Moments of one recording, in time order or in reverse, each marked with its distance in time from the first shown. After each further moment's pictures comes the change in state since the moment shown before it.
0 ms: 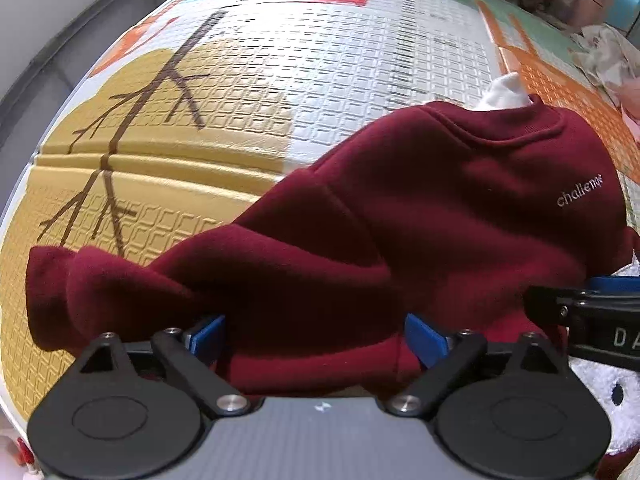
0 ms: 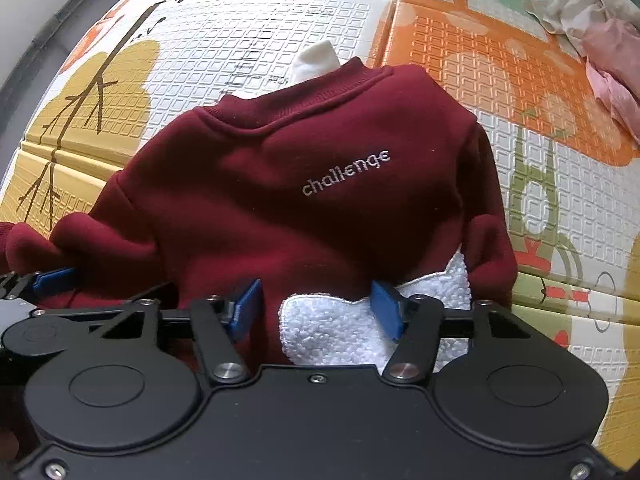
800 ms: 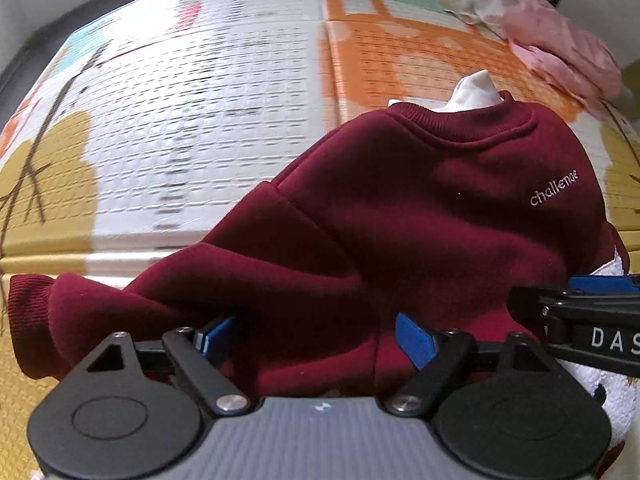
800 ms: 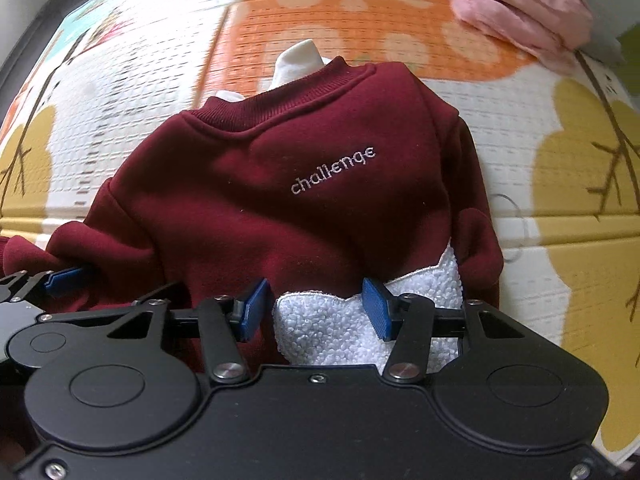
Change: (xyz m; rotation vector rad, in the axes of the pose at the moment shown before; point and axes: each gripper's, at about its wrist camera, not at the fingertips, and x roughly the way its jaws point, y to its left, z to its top) left arm 0.003 -0.117 0.008 0.262 -0.010 -0.132; right arm -0.024 -0.109 -0.037 0.273 -0.020 -0.083
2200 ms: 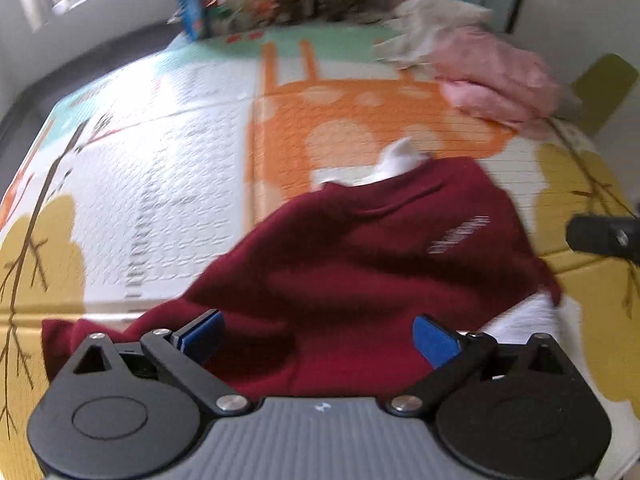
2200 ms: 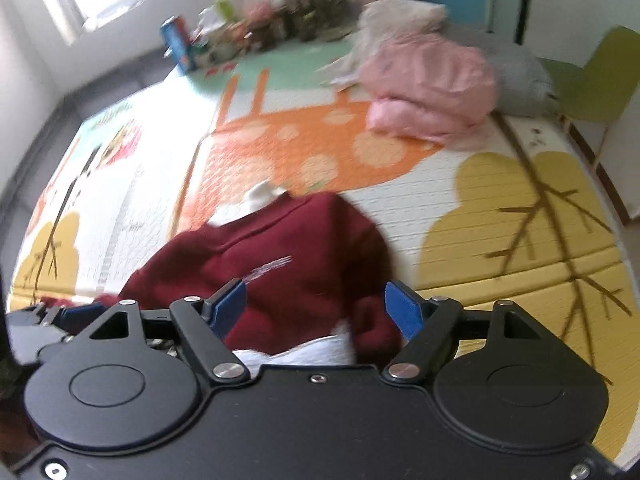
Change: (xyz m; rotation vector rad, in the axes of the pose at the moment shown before) left arm -0.062 -0.078 0.013 0.116 -0.130 -0.010; right arm -0.102 -0.114 -0.003 0.087 -0.297 0.075
